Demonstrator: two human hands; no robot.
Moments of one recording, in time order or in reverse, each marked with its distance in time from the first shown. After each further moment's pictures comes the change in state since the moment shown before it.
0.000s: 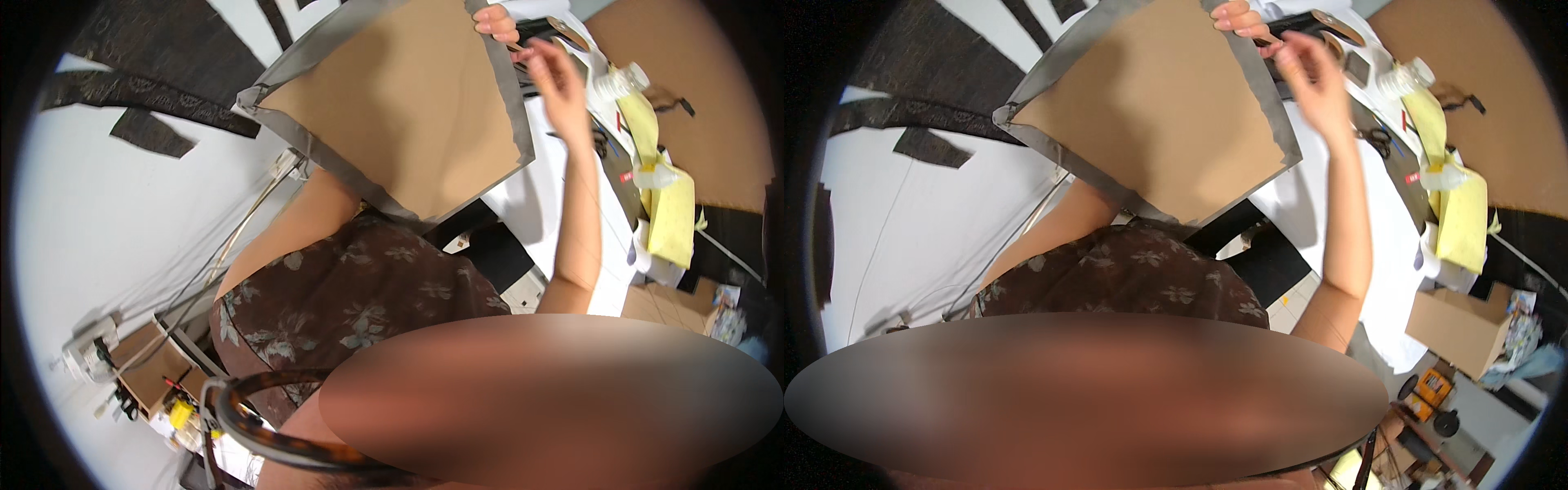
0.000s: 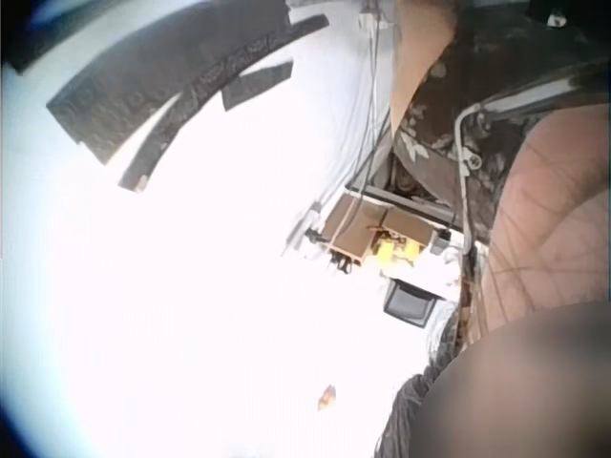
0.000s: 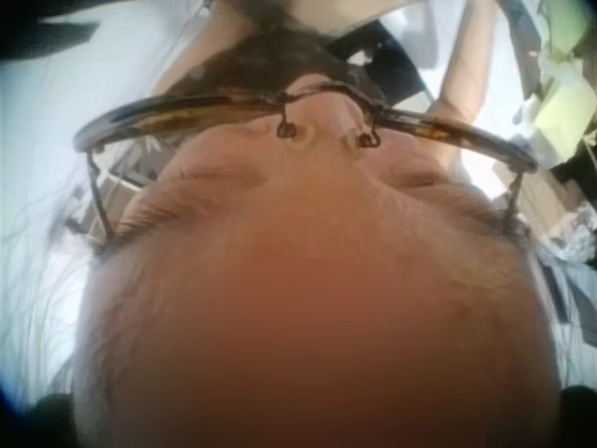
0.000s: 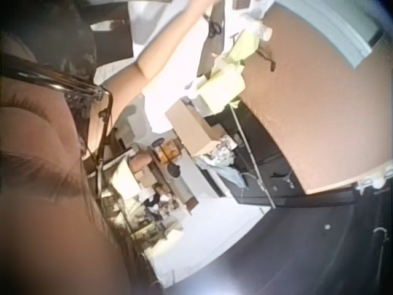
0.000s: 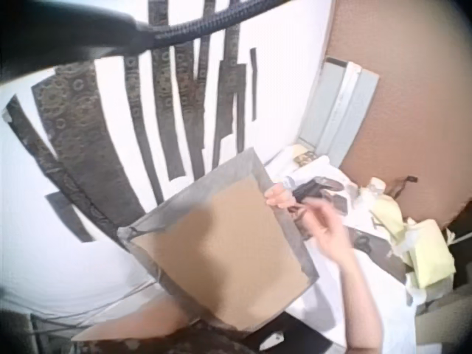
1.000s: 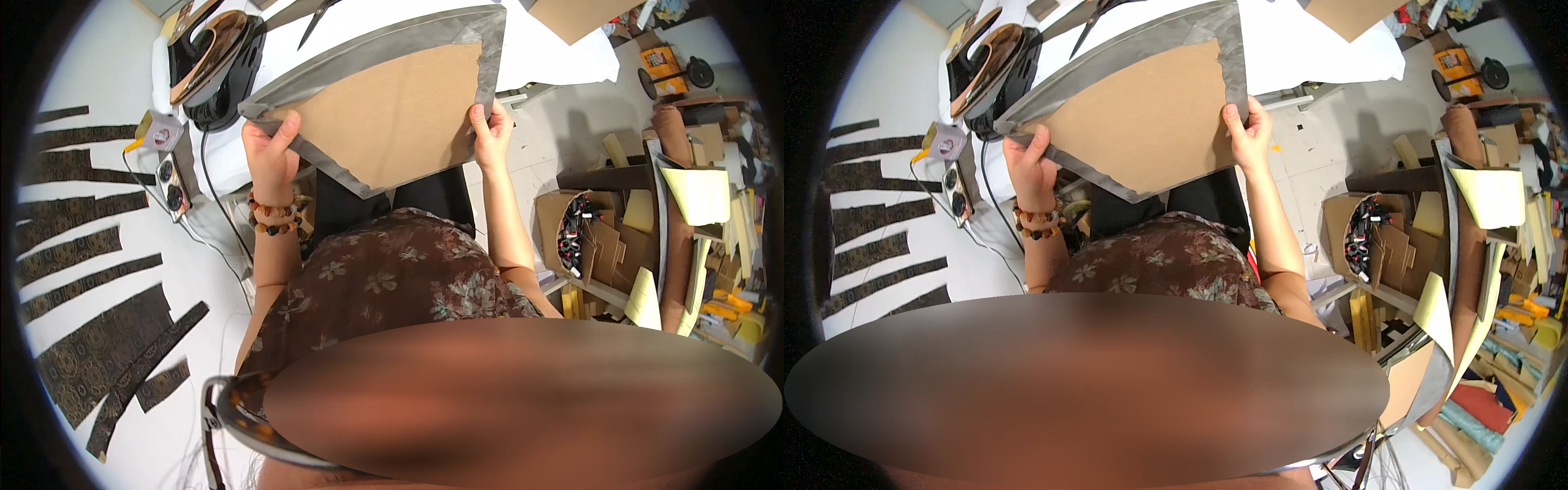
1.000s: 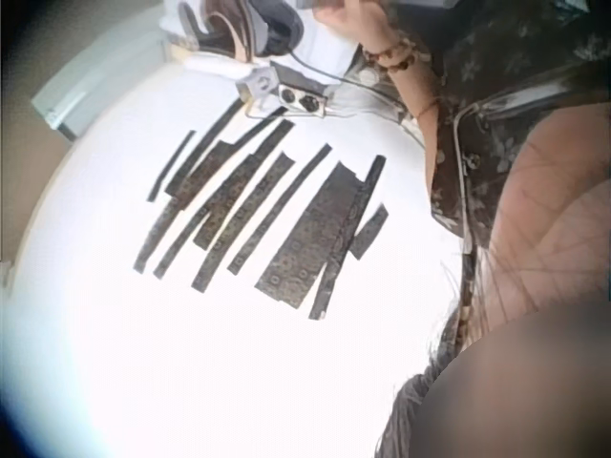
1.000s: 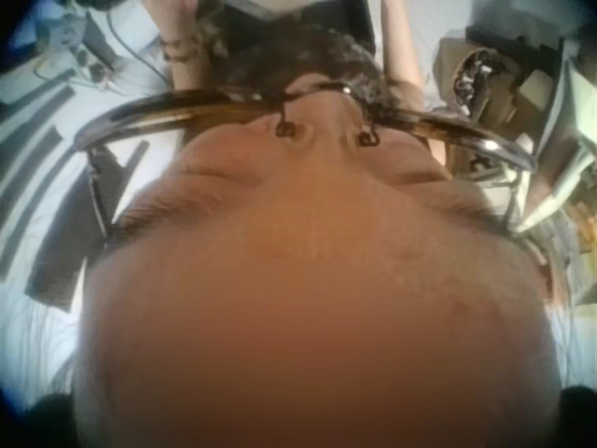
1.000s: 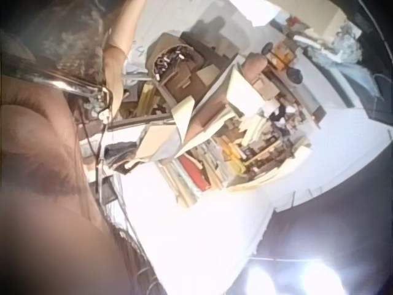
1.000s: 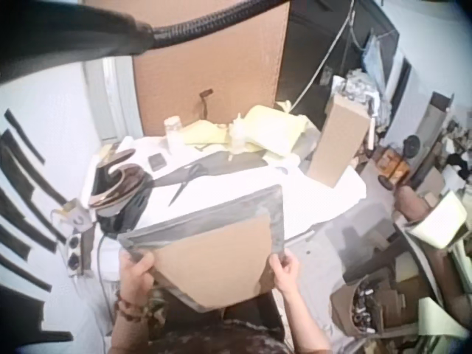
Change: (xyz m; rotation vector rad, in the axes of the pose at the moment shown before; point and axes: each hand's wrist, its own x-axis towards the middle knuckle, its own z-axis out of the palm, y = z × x) left_hand -0.075 -0.159 0.076 0.640 0.395 -0.624; right_hand -0.411 -0.052 -0.040 -0.023 1.131 0.352
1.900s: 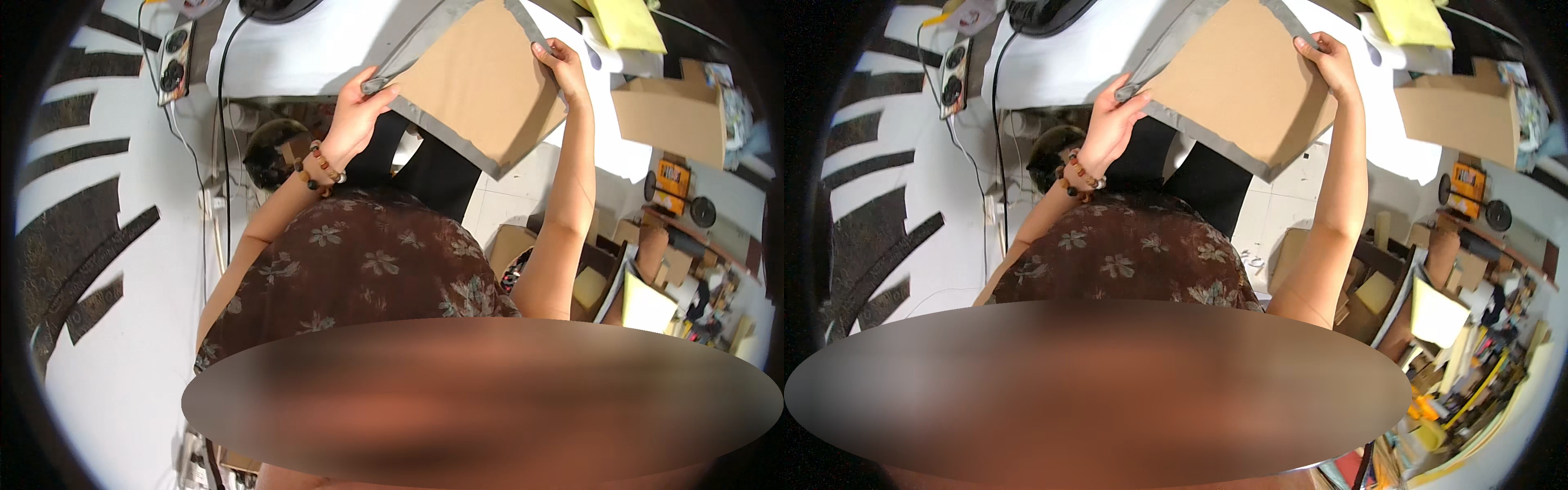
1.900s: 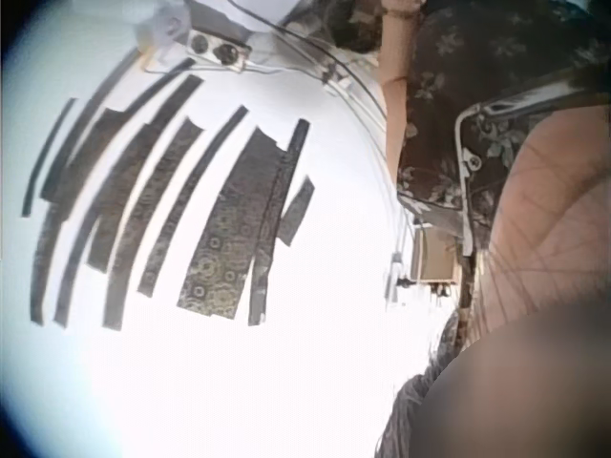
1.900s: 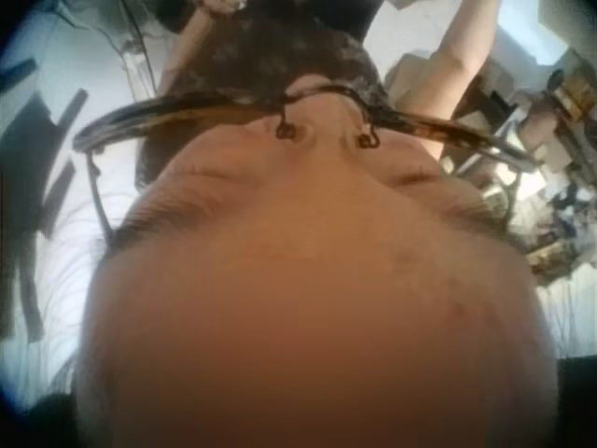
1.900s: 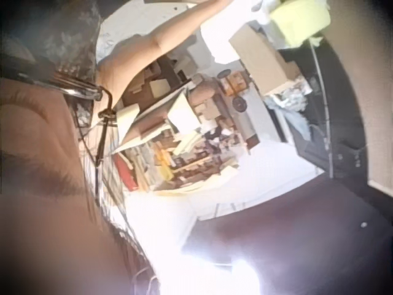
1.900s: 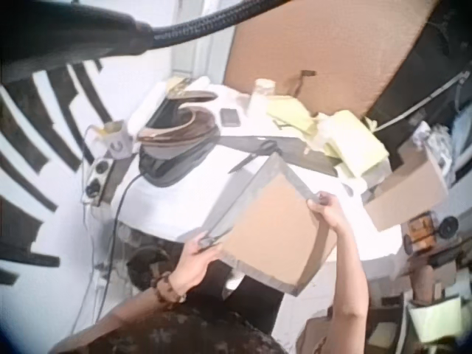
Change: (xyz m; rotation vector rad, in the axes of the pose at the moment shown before) left_hand -0.045 -0.091 -0.032 -0.115 0.382 -0.385; right_hand 0.224 0.000 0.050 -0.717 -0.571 0.296
